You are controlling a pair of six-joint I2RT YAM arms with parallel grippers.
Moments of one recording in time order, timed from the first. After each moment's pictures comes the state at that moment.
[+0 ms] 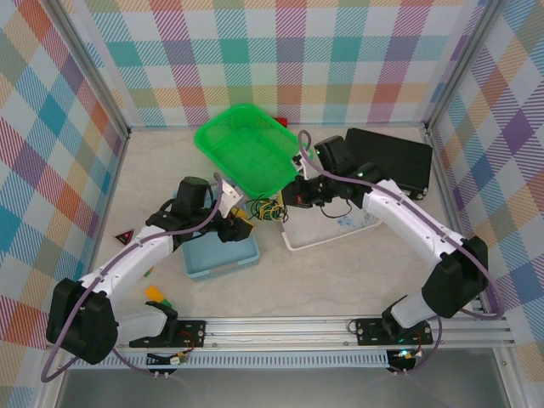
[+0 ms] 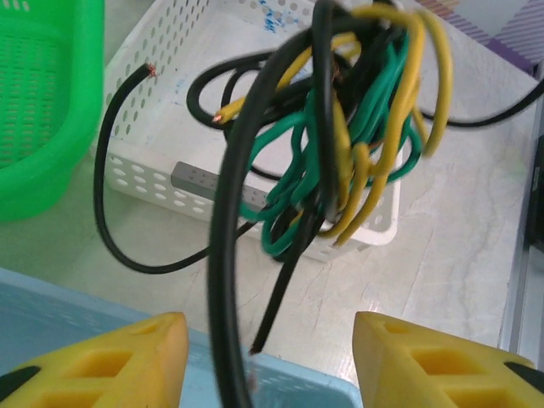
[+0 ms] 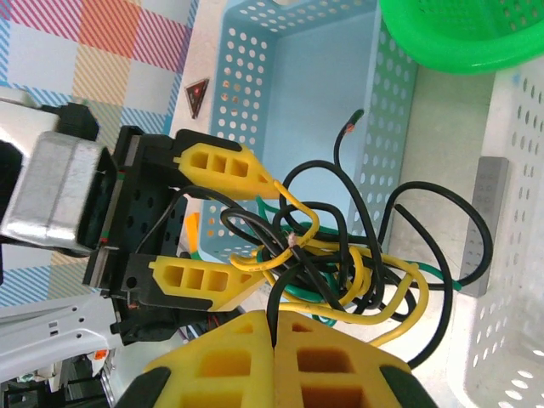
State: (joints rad) left arm -0.40 1.19 0.81 -0.37 0.62 0.21; right arm 0.60 1.48 1.37 -0.71 -0.63 0.53
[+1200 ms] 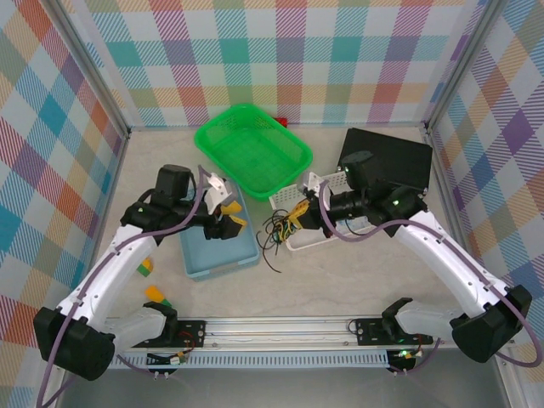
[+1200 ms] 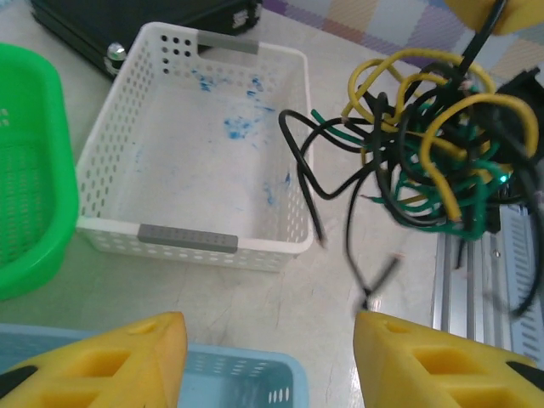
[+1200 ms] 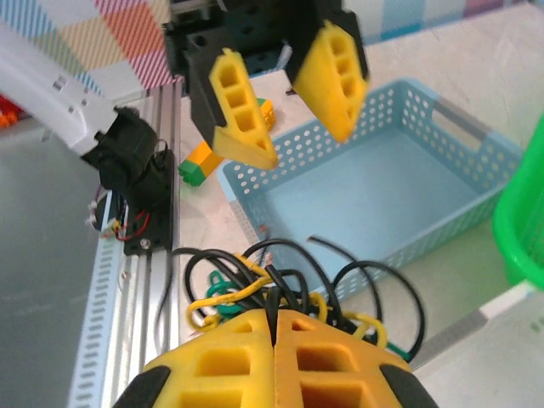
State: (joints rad) left arm -0.36 1.10 1.01 -0.68 0.79 0.45; right arm 0.60 1.18 1.20 -0.72 -0.80 -0.41
